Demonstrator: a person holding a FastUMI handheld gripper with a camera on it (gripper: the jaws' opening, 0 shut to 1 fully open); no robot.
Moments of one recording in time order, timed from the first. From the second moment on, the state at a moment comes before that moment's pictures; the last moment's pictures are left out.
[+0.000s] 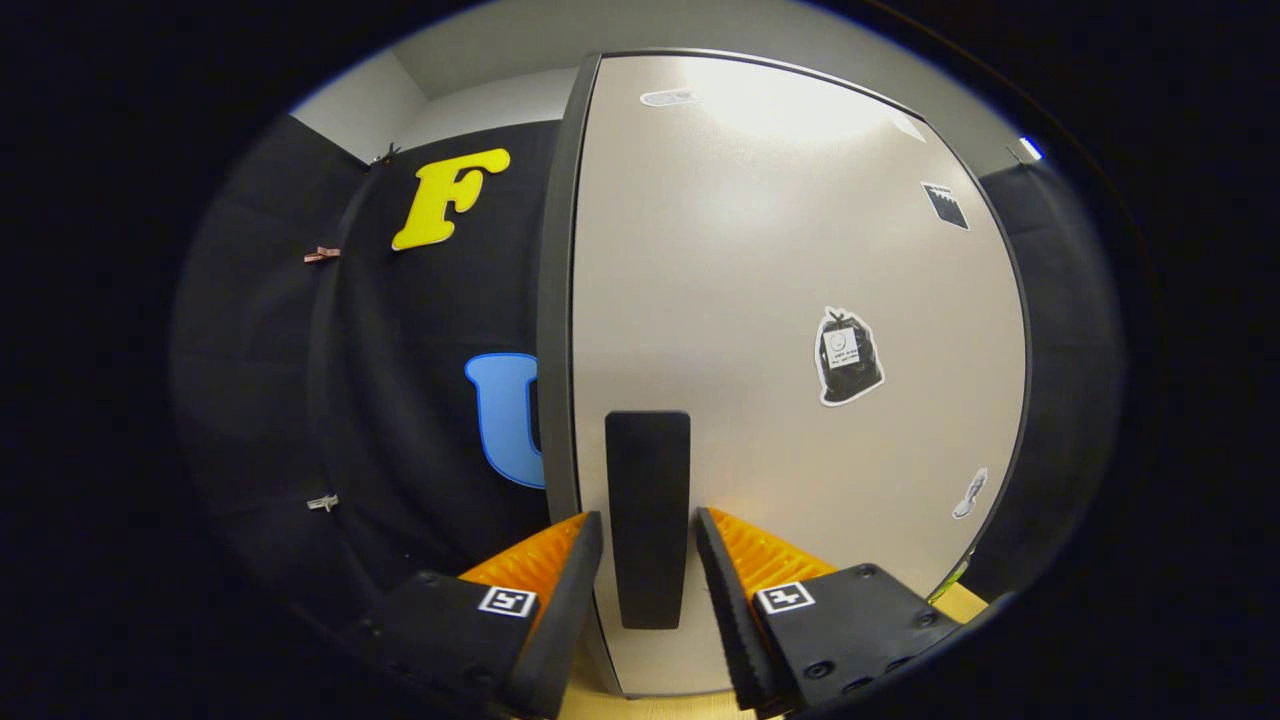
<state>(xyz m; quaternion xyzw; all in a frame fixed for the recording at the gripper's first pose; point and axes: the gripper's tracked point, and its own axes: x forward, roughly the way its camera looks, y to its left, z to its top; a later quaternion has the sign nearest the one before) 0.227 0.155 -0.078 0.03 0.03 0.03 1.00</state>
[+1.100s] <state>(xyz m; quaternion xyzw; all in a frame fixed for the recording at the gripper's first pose) 0.120 0.125 -0.060 0.05 0.03 0.09 0.99</state>
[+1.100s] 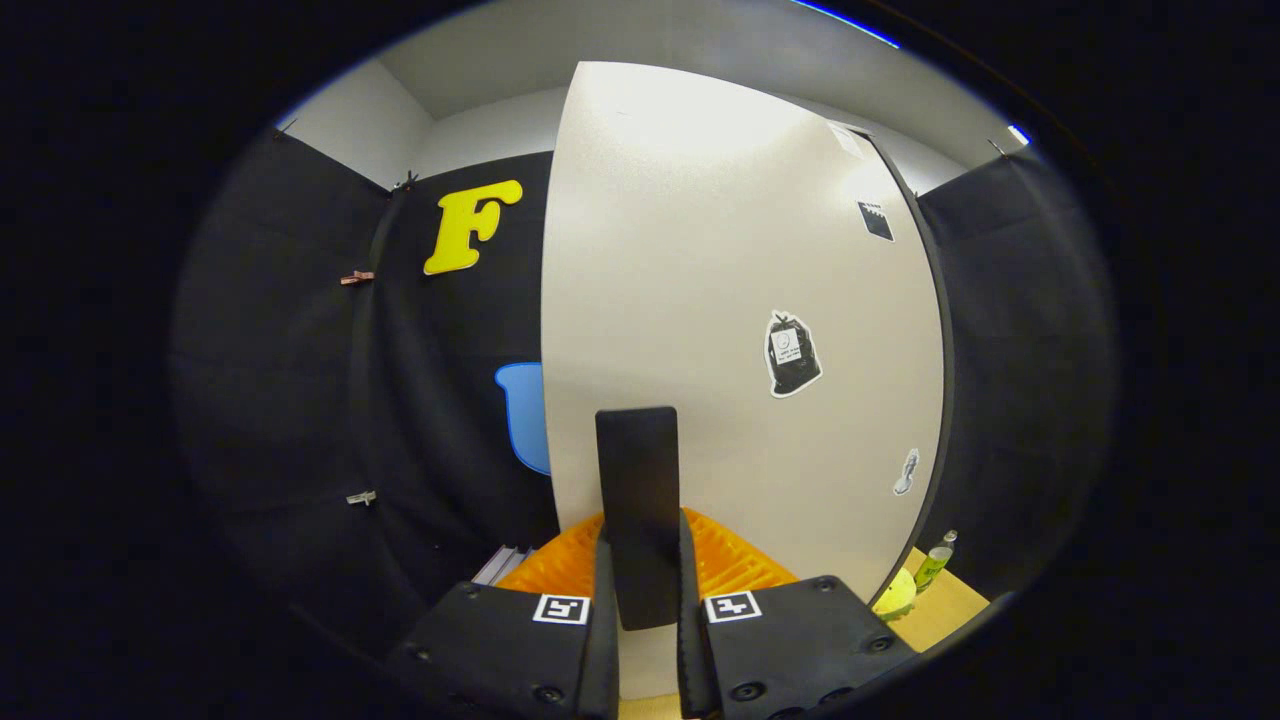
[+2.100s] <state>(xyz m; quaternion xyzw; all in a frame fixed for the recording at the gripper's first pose) -0.002 -0.046 -0.054 0.07 0.06 0.12 0.99</state>
